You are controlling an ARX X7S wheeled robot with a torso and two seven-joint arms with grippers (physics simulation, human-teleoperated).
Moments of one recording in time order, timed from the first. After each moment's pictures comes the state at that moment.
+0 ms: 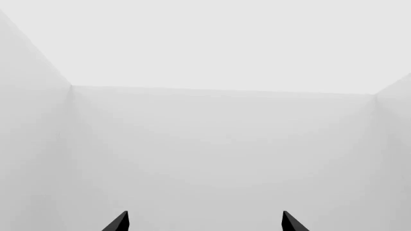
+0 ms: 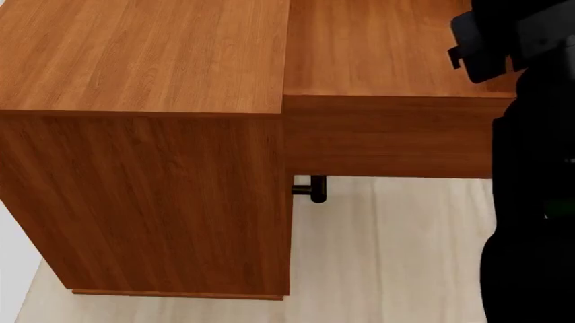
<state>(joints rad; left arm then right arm) -0.86 -0.53 0.14 0.71 -0.65 -0.49 -0.46 1.88 0.18 -0.78 1.29 0.04 1.05 -0.35</state>
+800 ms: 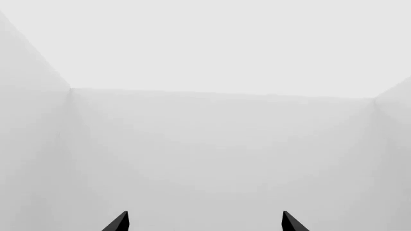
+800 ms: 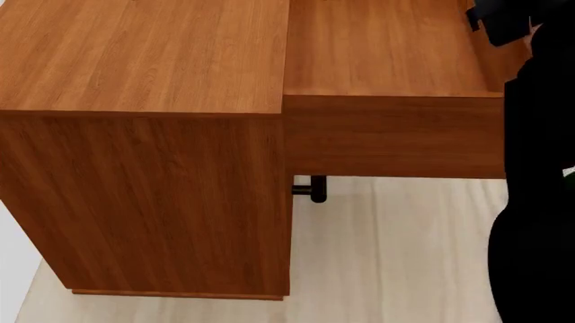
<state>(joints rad) -0.88 -0.54 0.13 0.72 -0.67 -0.50 -0.47 1.98 0.16 -0.85 1.30 0.03 1.08 -0.38</state>
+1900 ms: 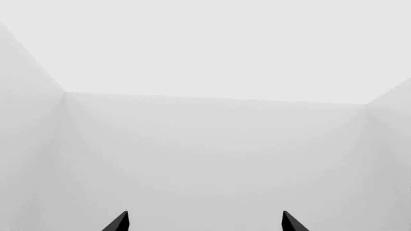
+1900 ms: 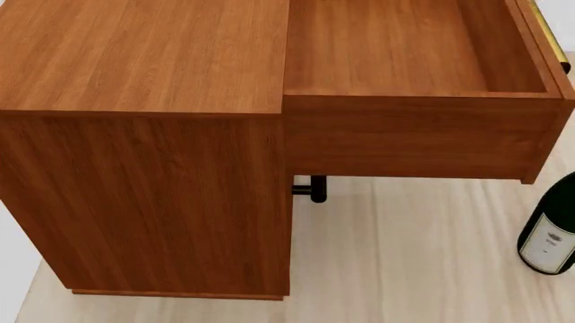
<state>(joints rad) -0.92 -0.54 0.14 0.74 -0.71 -0.52 -0.50 1.93 0.48 -0.76 0.58 -0.16 1.53 -0.51</state>
